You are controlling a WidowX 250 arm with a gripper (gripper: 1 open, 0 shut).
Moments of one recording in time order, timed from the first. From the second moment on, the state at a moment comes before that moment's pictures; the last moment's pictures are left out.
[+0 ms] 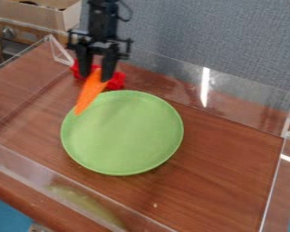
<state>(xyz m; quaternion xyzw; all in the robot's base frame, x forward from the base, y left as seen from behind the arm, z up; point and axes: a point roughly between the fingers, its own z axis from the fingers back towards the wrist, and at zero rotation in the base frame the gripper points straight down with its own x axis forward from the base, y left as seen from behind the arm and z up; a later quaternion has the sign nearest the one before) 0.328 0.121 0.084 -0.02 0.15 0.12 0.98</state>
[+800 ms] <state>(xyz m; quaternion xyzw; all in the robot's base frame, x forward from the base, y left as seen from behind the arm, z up) 0.330 0.178 0.049 -0.07 0.17 0.08 0.98</state>
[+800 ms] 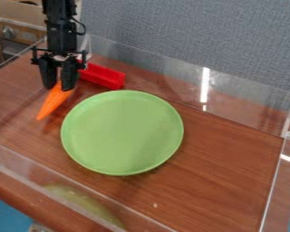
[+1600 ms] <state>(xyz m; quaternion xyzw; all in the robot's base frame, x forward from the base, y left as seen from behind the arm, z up) 0.317 0.187 0.045 -0.12 0.16 0.03 0.98</state>
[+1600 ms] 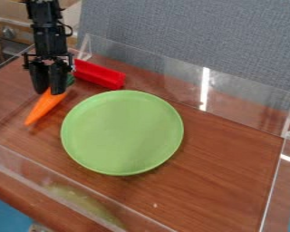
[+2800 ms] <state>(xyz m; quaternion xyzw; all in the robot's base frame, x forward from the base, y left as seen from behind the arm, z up) 0.308 0.160 0.078 -0.16 0.13 0.14 0.97</state>
